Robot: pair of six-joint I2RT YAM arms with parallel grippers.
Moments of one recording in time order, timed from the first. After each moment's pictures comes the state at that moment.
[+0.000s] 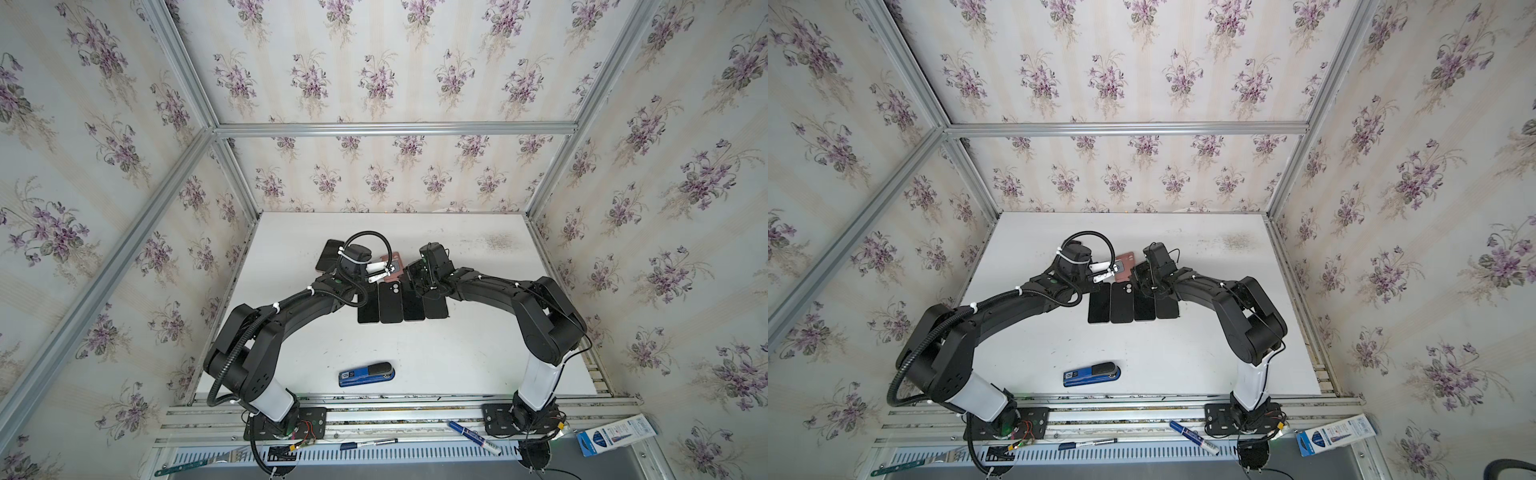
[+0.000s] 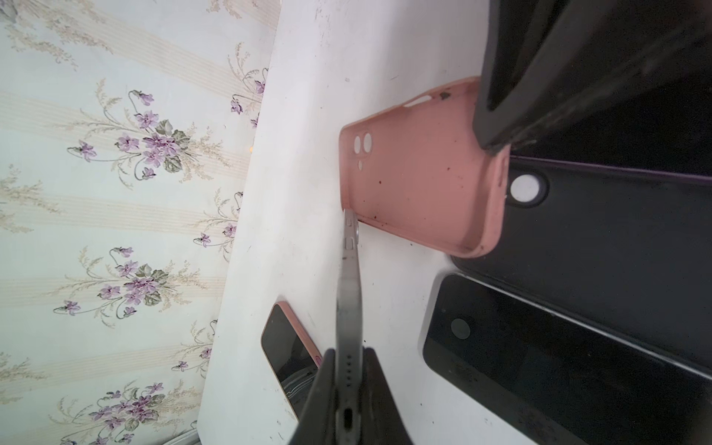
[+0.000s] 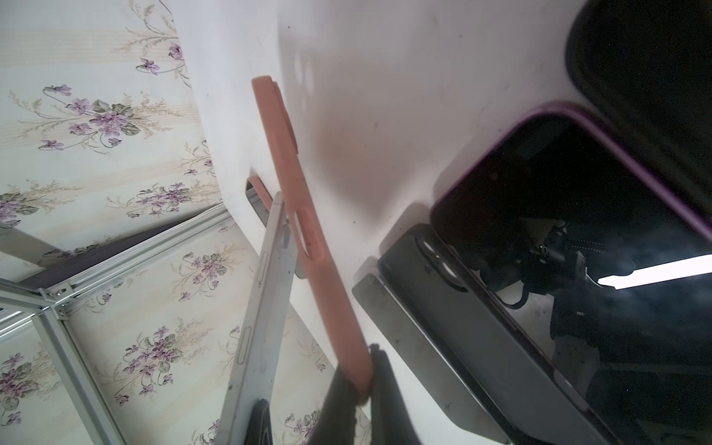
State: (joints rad) left arm -0.52 1.61 0.98 -0.05 -0.16 0.97; right arm 0.55 1.85 1.12 -0.02 -0.26 1.65
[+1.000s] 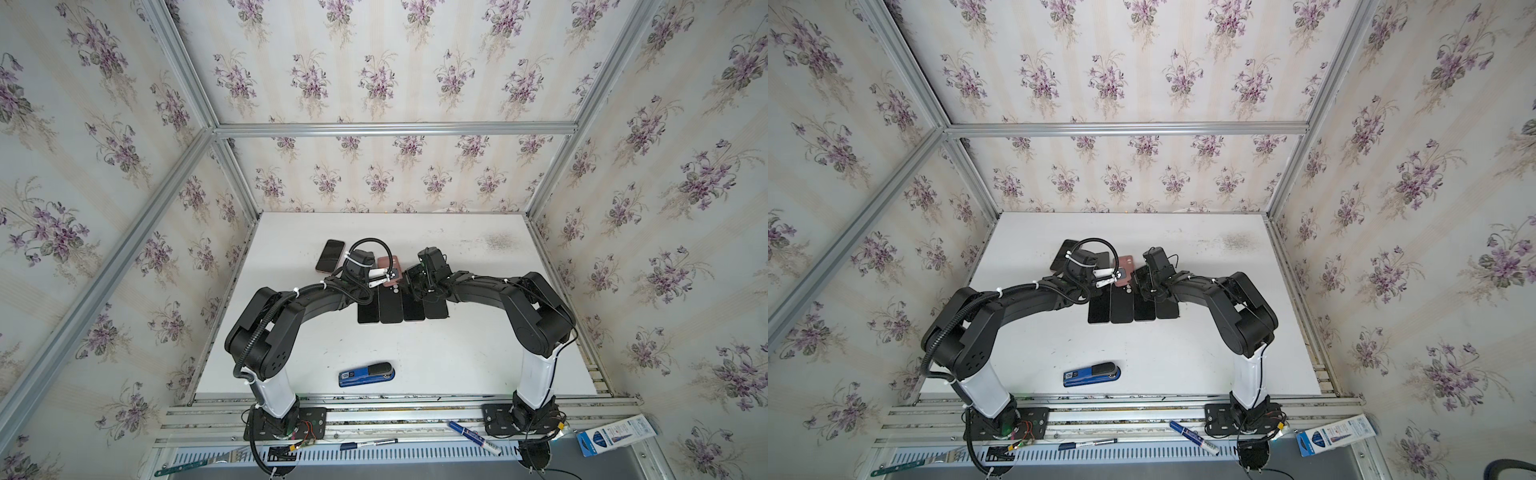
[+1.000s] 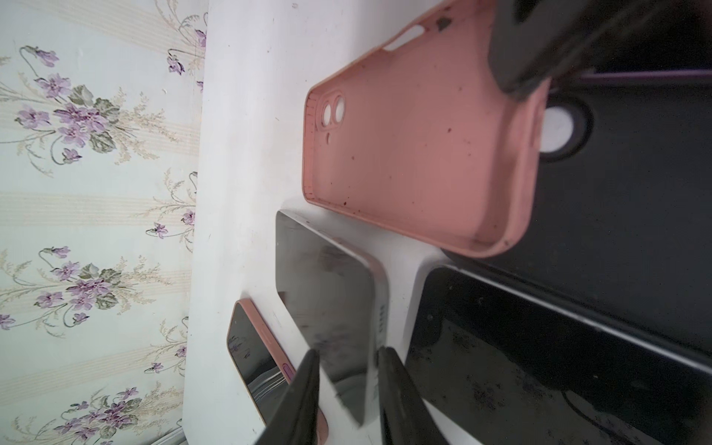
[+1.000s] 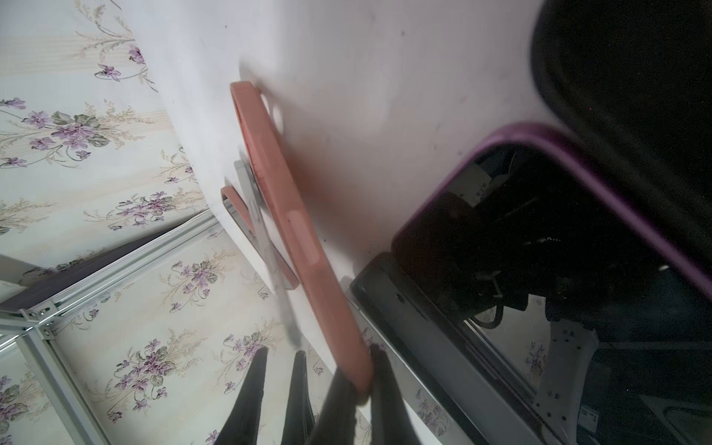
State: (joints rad) left arm -0.50 1.77 0.99 0.01 -0.20 1.00; right arm 0.54 1.92 1.10 0.06 -0.29 1.68
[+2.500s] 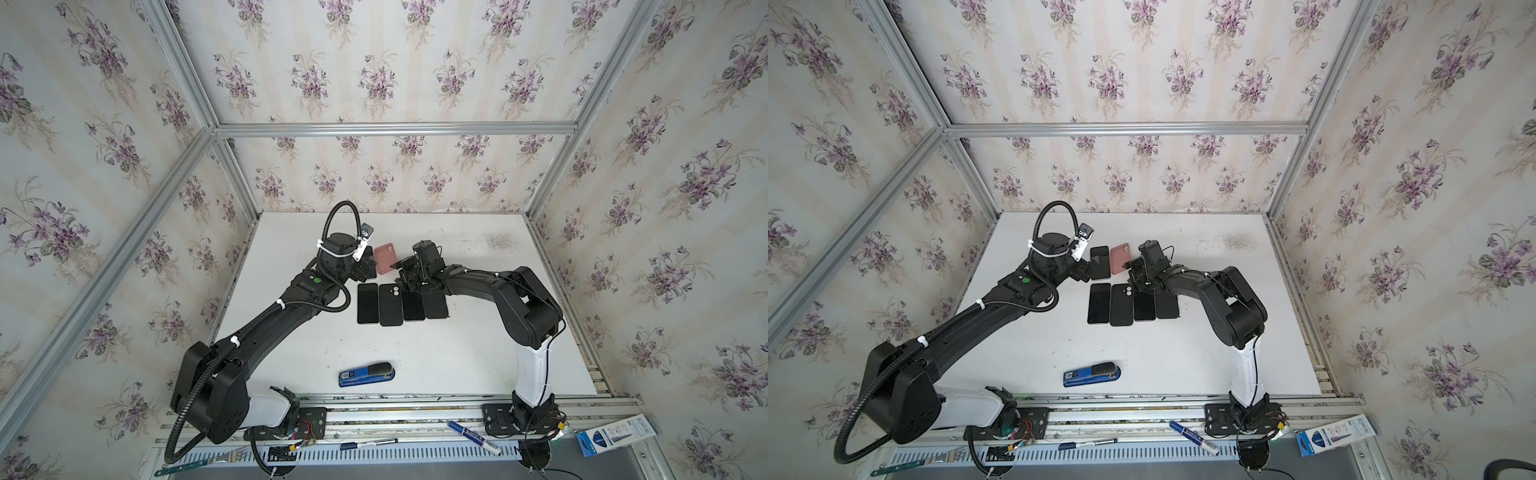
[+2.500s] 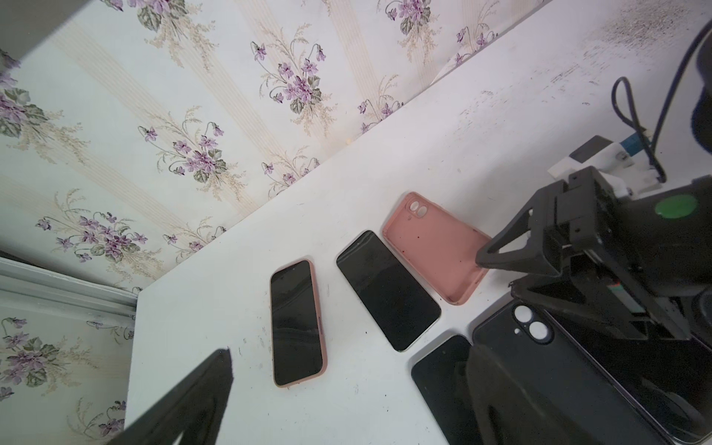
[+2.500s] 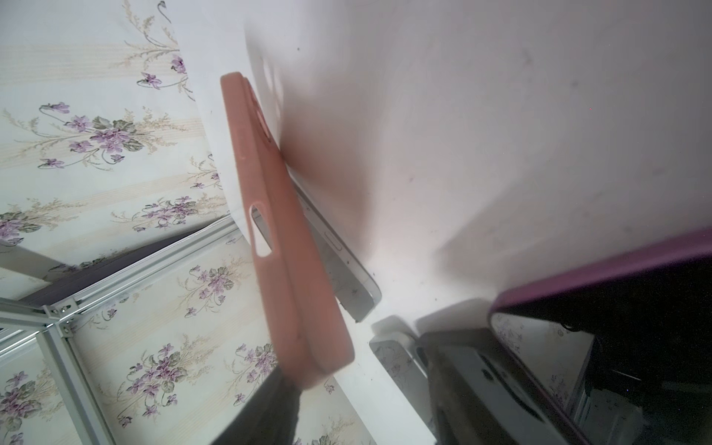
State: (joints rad) left arm -0.49 1.37 1.05 -0.18 -0.26 0.30; right arm 0.54 2.00 1.22 0.08 -0.26 1.65
